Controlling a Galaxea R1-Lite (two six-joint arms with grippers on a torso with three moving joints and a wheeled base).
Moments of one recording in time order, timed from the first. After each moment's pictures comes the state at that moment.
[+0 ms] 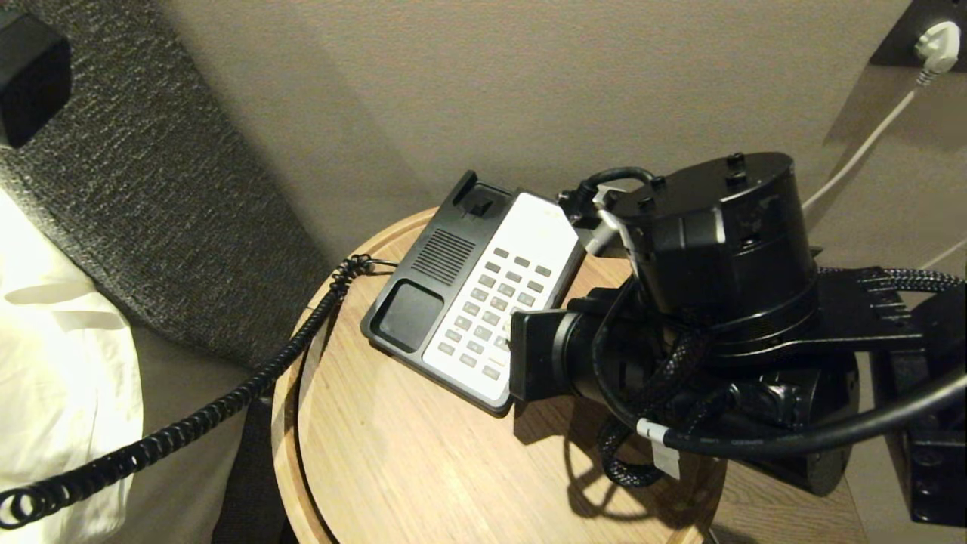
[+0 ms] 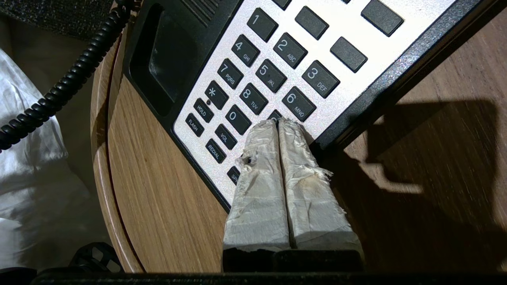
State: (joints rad) left arm -0.66 0.70 -1.03 0.22 0.16 -0.75; right arm 1.04 1.69 -1.18 -0.06 -0.39 0.49
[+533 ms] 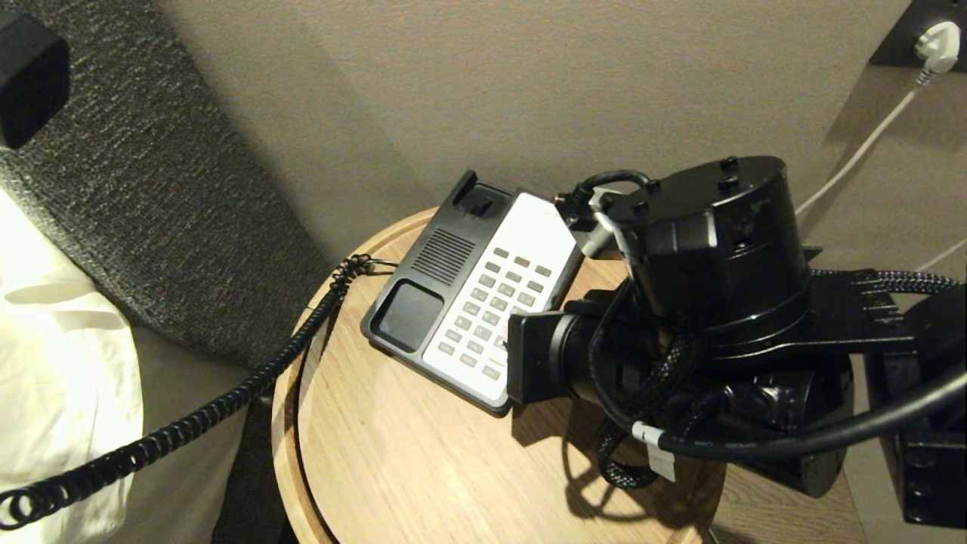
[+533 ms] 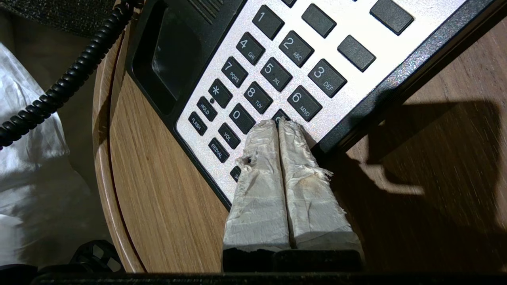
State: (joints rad) left arm -0.66 0.70 -1.02 0.23 0.16 -0.75; right arm 1.04 1.70 -1.18 -0.07 -0.39 0.48
